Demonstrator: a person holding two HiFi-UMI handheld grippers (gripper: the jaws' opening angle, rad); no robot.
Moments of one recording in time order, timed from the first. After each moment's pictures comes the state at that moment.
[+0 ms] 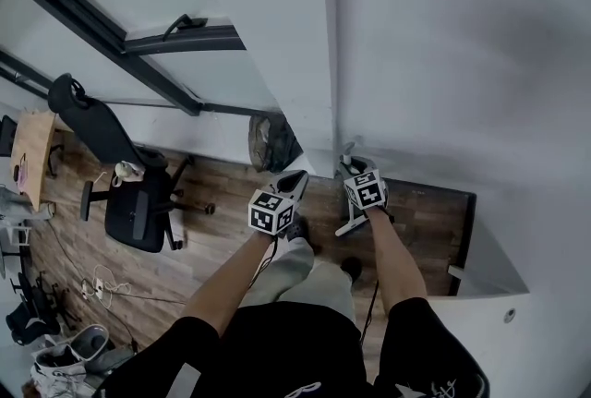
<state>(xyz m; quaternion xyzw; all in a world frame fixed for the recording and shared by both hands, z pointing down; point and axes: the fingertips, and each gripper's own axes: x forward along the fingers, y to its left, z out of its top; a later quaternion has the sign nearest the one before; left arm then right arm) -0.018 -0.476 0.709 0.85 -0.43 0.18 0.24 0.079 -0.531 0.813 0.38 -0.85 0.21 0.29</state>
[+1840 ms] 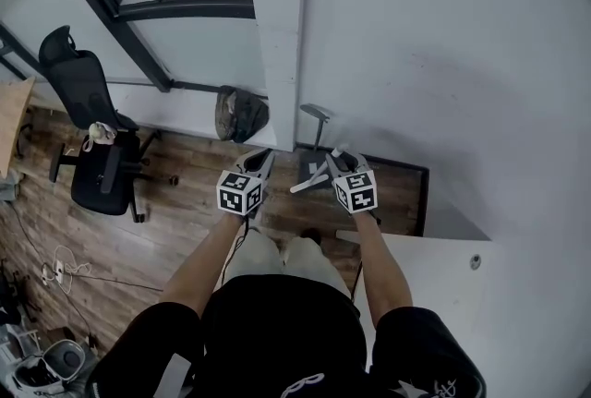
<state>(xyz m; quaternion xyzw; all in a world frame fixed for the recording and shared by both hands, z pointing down) 0.003 -0.298 0.636 0.86 -0.46 0.12 0.20 0.163 -0.314 0.668 0.44 -0.86 0.14 0.23</state>
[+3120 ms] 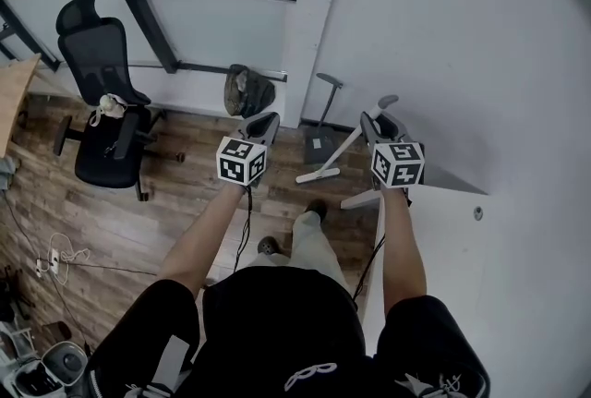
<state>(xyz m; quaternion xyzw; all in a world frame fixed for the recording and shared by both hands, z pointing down) -0.082 -0.178 0.530 0.88 -0.45 0.06 0.14 0.129 -0.183 0.479 0.52 -0.84 0.09 0.16</state>
